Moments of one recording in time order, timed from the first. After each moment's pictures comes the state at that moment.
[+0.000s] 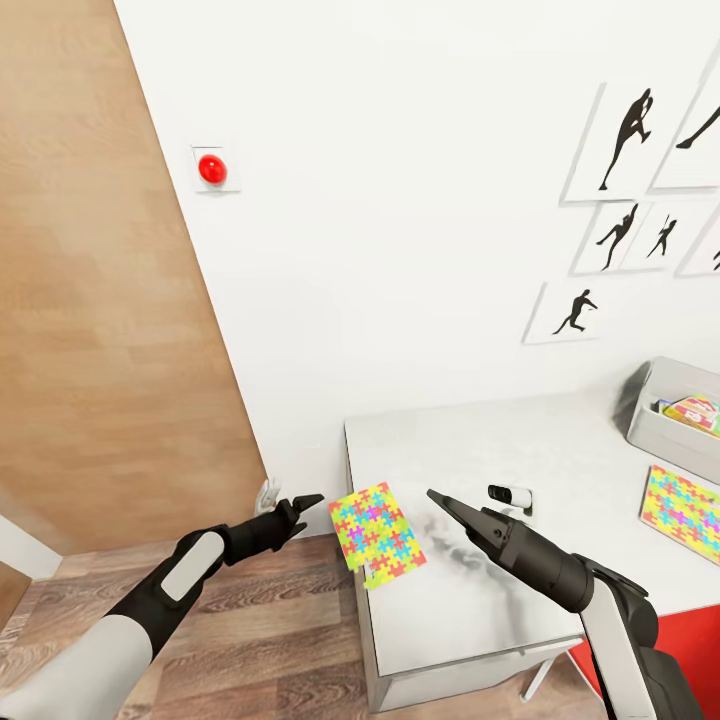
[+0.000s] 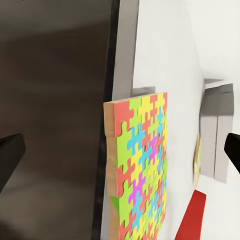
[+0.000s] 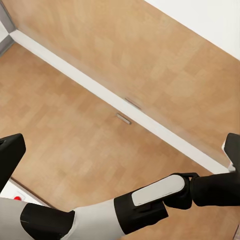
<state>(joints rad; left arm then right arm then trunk) -0.67 0.14 -0.36 -0.67 1.21 0.57 -0.39 -0.23 0.00 -0.19 -1.61 -0.67 0.87 1.13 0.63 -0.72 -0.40</state>
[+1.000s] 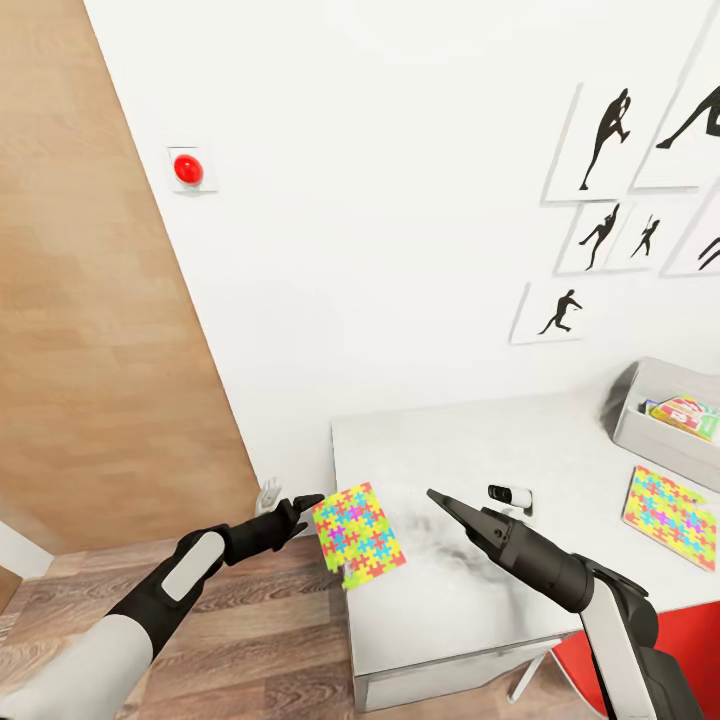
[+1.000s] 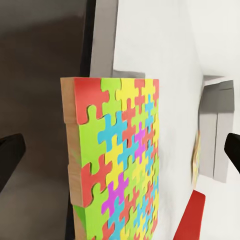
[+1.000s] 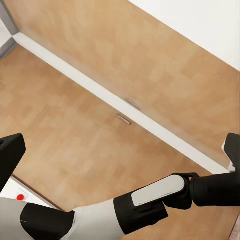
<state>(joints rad) -0.67 0.14 -0.36 -0.67 1.21 0.57 -0.39 -0.23 0.00 -0.19 -1.61 -0.67 0.87 1.13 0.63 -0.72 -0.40</state>
